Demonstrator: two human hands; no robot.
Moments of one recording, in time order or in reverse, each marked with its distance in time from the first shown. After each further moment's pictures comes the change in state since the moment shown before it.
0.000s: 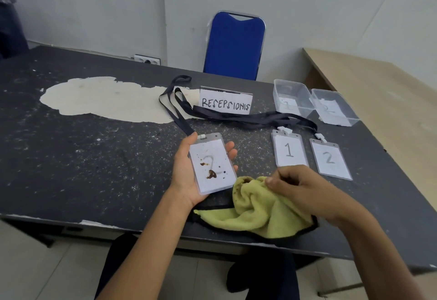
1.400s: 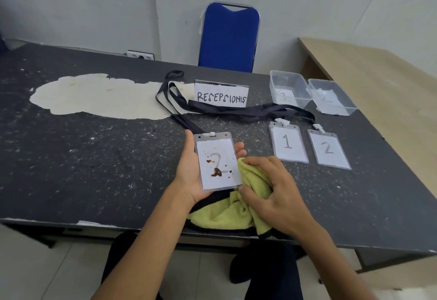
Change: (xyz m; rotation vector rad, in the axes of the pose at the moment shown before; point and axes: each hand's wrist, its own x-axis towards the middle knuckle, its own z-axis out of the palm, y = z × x) left_hand 0.008 -0.007 -0.002 0.115 -0.037 -0.105; right_hand 0.006 0.019 0.063 -0.107 0.411 -0.302
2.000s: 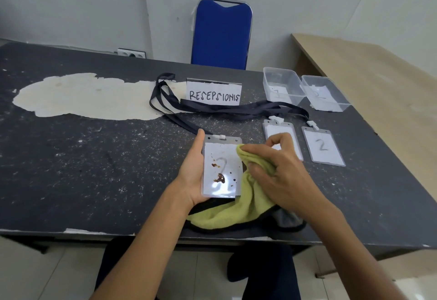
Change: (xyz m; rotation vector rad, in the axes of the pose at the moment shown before) left_hand 0.009 -0.005 0.005 0.145 0.032 -0.109; right_hand 0.026 0.000 -0.027 -0.166 -0.038 0.033
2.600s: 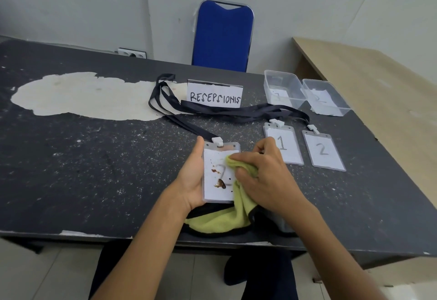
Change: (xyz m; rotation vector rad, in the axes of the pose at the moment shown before) left_hand 0.004 -0.002 -0.004 0.096 0.048 -0.002; right_hand 0.012 -0.014 0.018 -0.093 -0.080 0.055
